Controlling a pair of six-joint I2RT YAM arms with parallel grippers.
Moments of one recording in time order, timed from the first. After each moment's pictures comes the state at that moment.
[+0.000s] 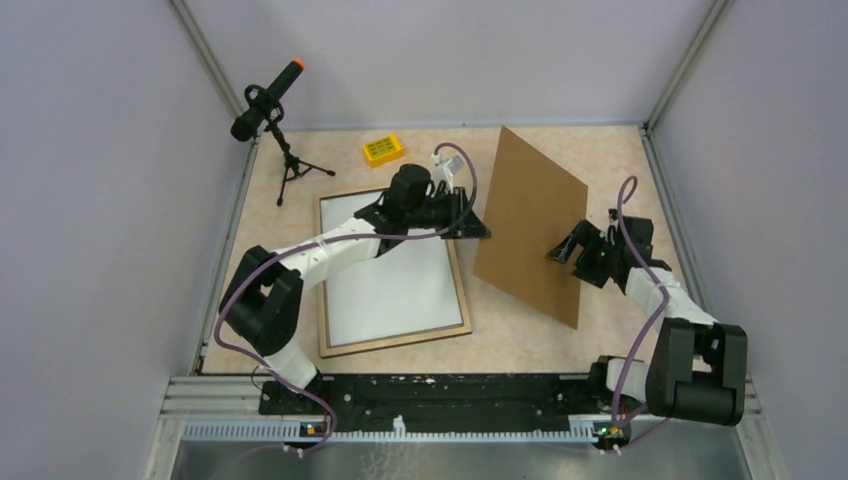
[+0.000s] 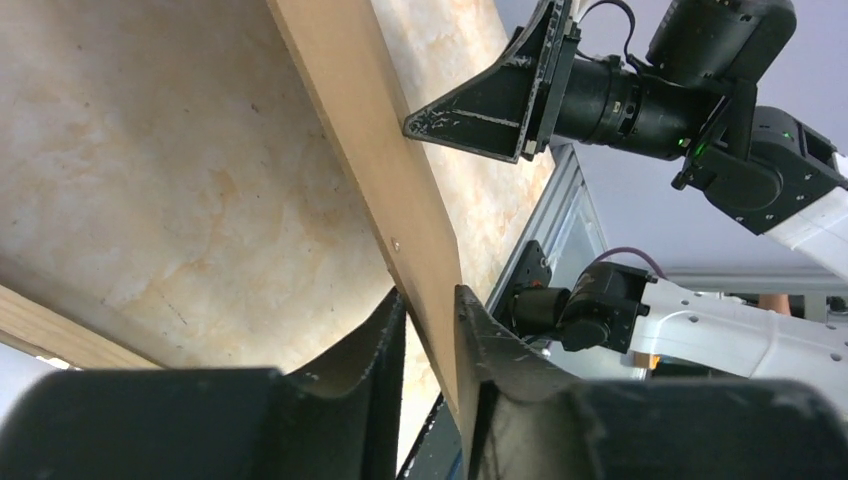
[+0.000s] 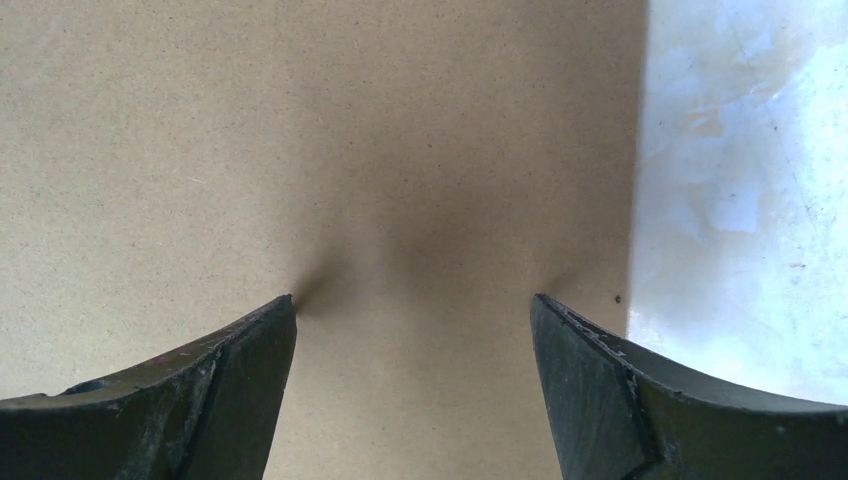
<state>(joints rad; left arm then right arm) -0.66 1.66 1.13 0.13 0.60 -0.75 -0.13 1.22 0.56 -0.21 -0.41 0.48</state>
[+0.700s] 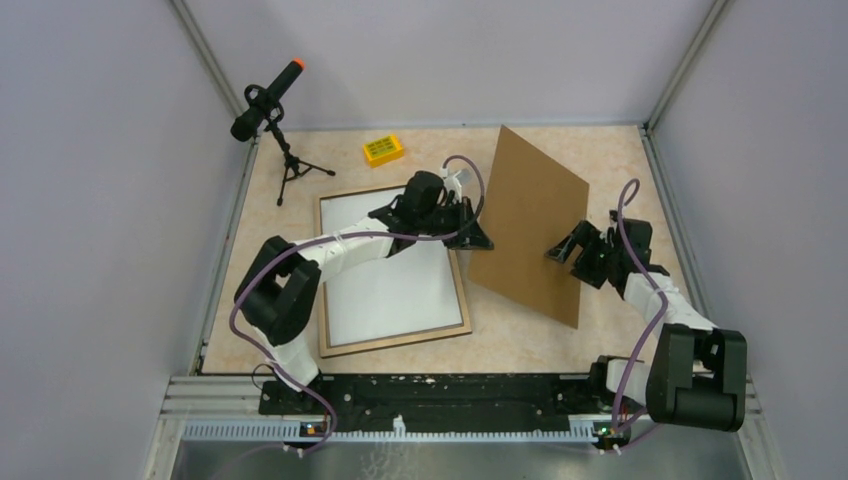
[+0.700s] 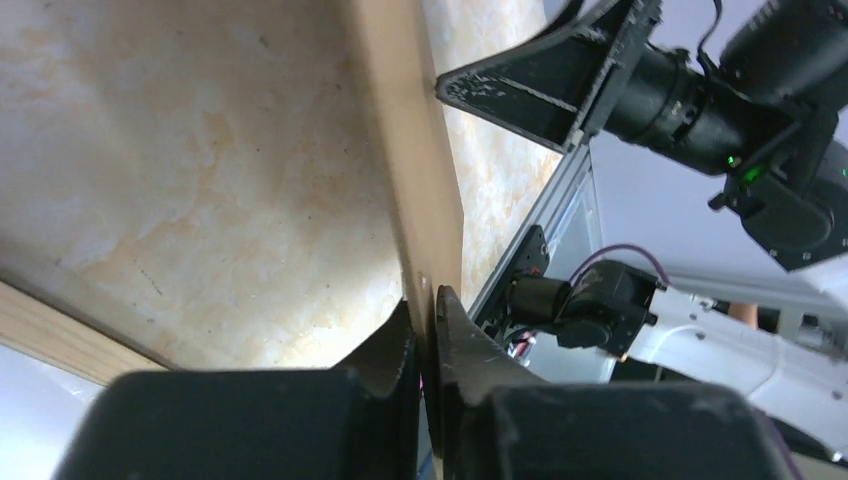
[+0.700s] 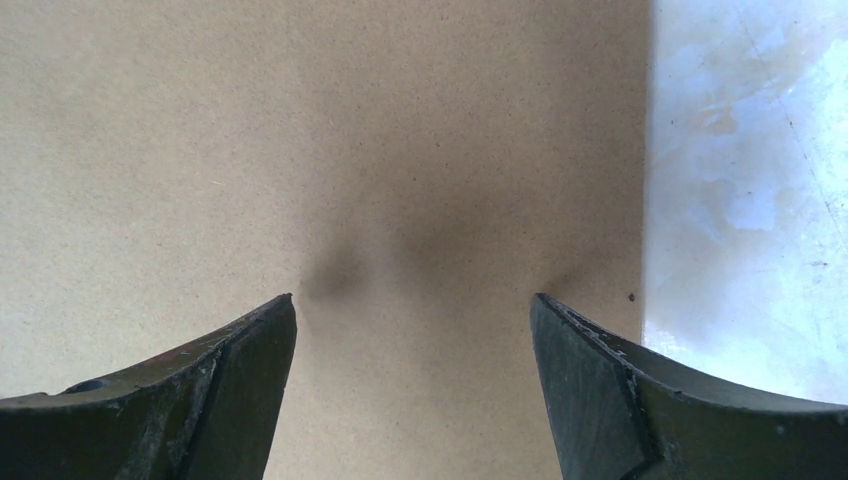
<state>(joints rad) -0.70 1.74 1.19 0.04 0.59 -0.79 -0.12 1.19 0.52 -0.15 -0.41 0.54</state>
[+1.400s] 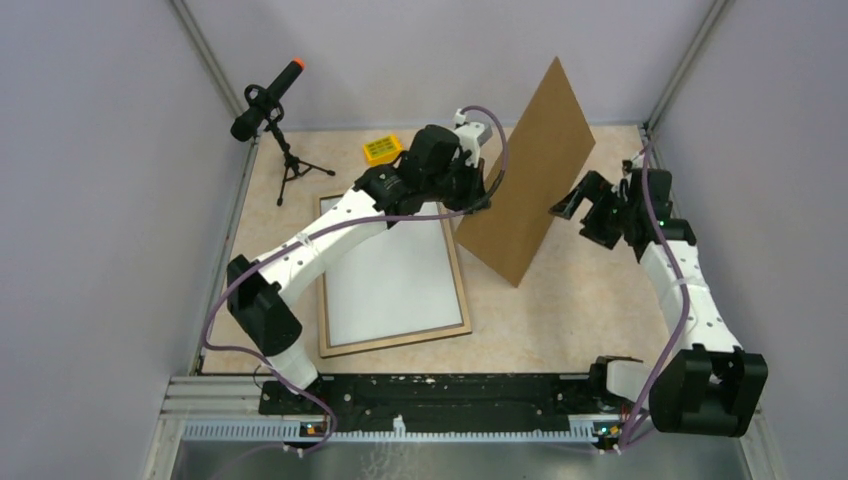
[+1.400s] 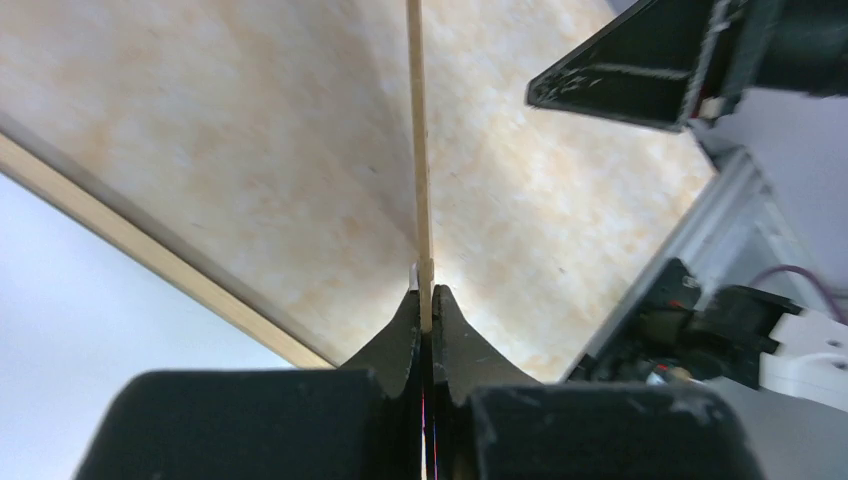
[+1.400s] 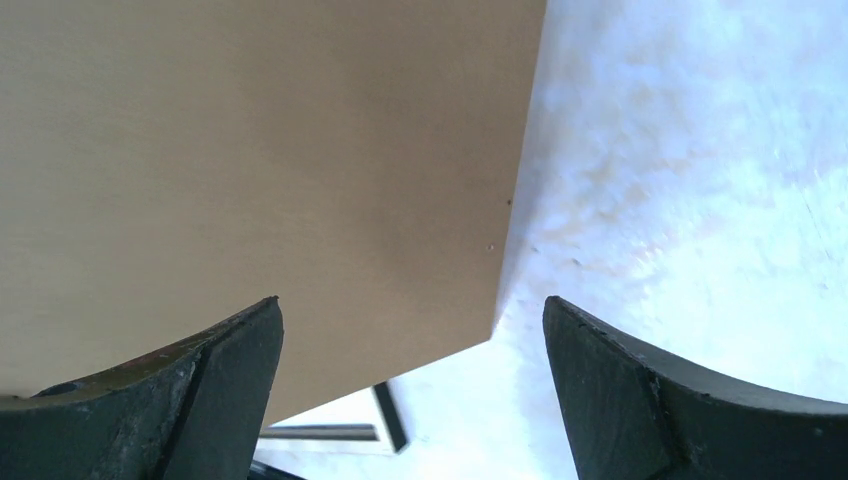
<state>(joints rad) -0.77 1.68 1.64 -0.51 0.26 -0.40 -0.06 1.16 0.91 -0.53 -0.37 0.54</state>
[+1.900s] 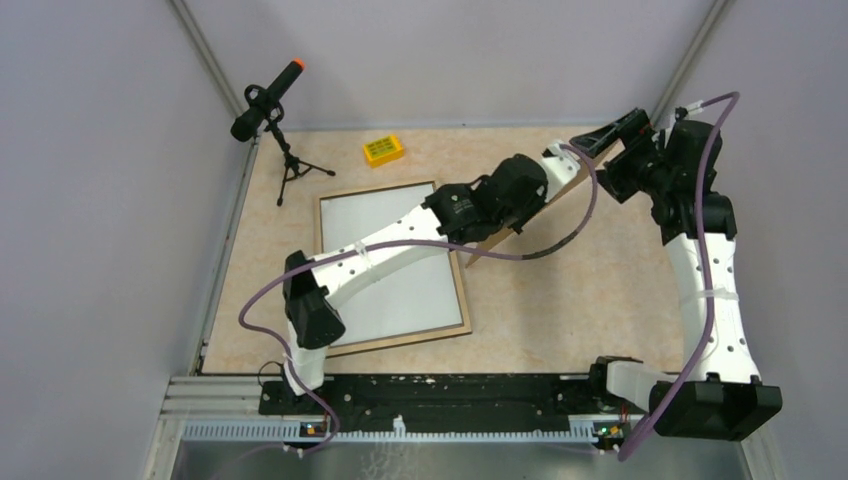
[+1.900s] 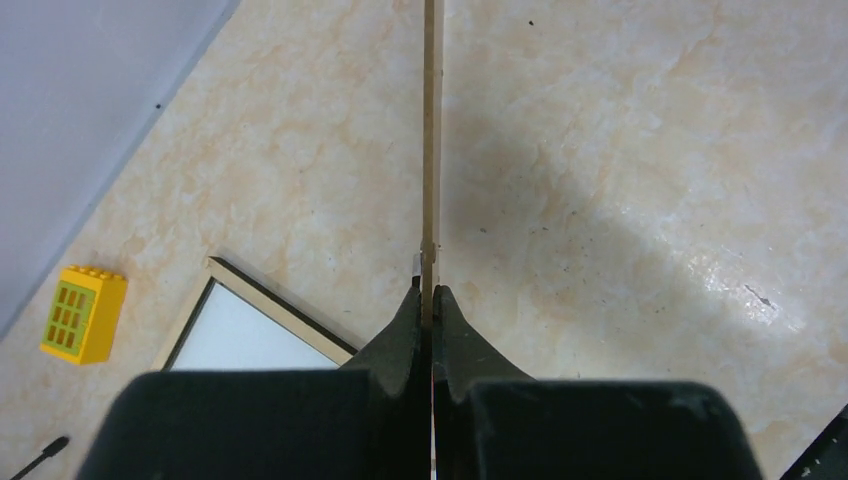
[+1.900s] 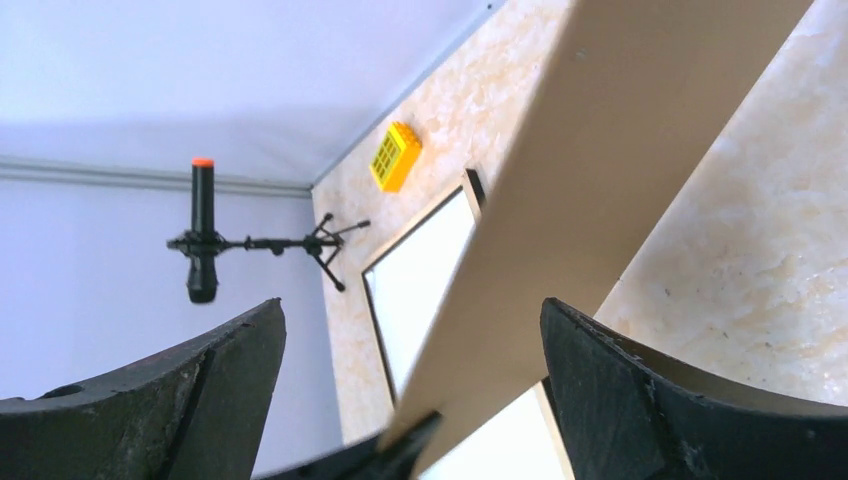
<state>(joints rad) -1.06 1.91 2.02 -0.64 -0.26 0.06 -0.06 1.14 1.33 -0.58 -0.36 0.86</state>
